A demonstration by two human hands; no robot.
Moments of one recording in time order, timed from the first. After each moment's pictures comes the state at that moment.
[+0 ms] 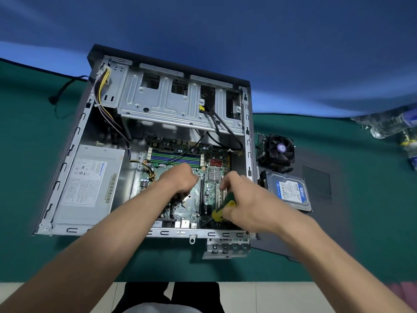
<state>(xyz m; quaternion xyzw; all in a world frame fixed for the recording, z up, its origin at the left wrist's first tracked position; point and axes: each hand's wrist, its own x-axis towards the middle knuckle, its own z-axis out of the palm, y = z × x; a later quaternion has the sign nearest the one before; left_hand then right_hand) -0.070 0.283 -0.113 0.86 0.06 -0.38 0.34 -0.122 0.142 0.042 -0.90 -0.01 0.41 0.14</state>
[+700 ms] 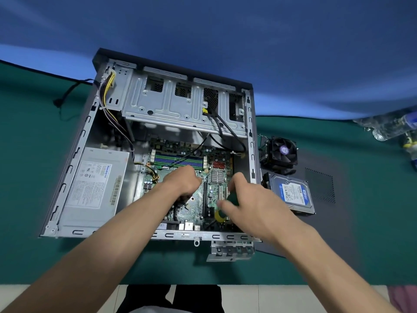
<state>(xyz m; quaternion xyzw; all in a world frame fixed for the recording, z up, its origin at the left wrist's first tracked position) -0.071 0.282 -0.109 0.88 0.04 -0.37 0.31 -0.130 0.142 0.033 -0.95 -0.06 0.31 0.07</state>
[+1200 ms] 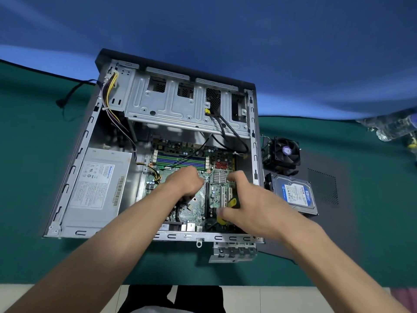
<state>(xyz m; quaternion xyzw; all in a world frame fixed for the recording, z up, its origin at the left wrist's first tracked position) -0.071 0.283 -0.108 0.86 0.05 -0.38 0.33 -0.125 0.144 0.034 -0.93 -0.05 0.36 0.07</state>
